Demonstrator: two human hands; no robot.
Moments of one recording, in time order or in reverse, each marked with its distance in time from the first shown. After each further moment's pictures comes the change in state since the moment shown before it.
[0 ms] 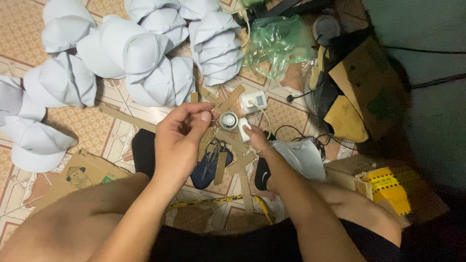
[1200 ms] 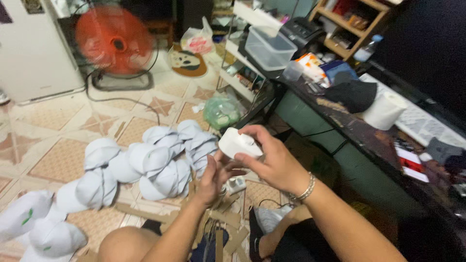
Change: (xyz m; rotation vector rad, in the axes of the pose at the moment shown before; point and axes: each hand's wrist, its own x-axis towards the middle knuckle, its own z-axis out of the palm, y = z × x) left_hand -0.030 0.035 0.014 -0.658 -0.766 0.300; right_hand -0.424 -0.393 0.067 -0.744 0.309 -1.030
